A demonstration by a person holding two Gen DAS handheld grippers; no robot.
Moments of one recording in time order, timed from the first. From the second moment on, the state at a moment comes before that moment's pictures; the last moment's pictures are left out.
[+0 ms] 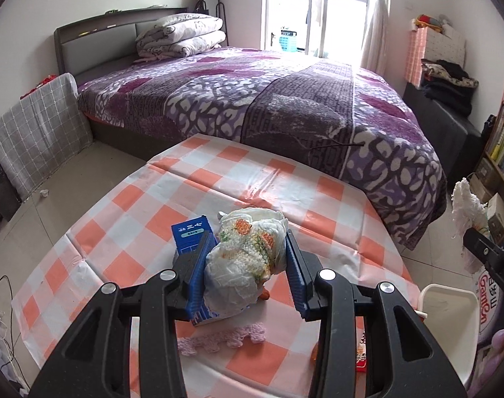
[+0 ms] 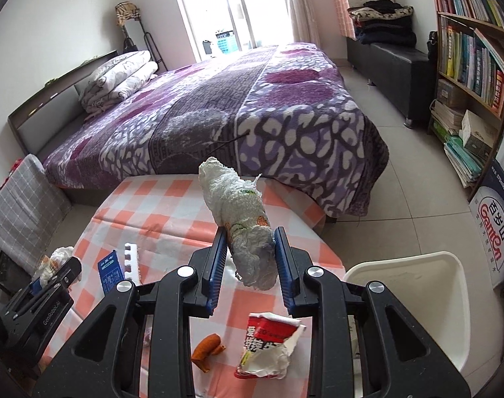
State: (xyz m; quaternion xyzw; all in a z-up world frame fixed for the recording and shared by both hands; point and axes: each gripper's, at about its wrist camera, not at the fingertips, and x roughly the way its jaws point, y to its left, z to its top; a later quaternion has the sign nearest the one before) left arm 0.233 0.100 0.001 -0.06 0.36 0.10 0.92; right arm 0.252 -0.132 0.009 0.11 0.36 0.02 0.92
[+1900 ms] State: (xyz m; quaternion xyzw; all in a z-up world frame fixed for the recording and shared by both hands) left arm 0.197 -0.125 -0.034 0.00 0.47 -0.22 0.86; right arm 0.213 -0.333 0.014 0.25 0.36 -0.16 0.88
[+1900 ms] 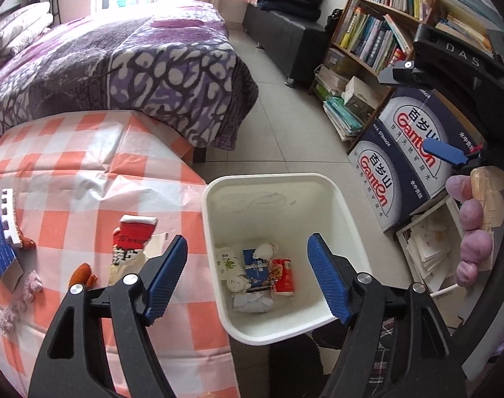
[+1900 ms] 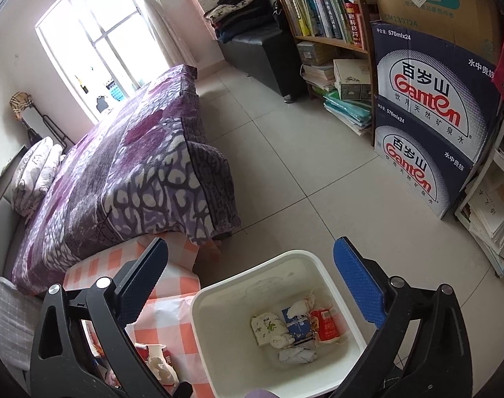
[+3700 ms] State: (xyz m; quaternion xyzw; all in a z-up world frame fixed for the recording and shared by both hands) left arm 0.289 0.216 -0.123 -0.15 0.59 0.16 0.77; right arm 0.314 -0.028 -0.065 0.06 0.50 0.06 0.86
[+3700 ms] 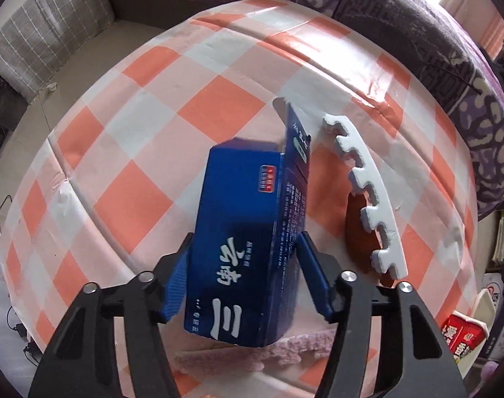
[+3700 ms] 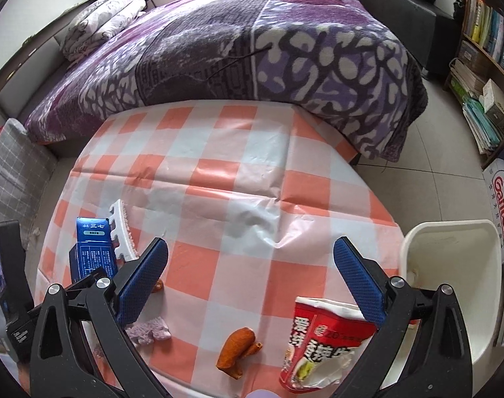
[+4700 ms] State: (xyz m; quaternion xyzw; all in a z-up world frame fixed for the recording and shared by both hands) left arm 0.229 0.278 -0.087 -0.19 0.54 0.16 0.81; right arm 0.321 0.086 -0.123 0.00 0.52 0.22 0.83
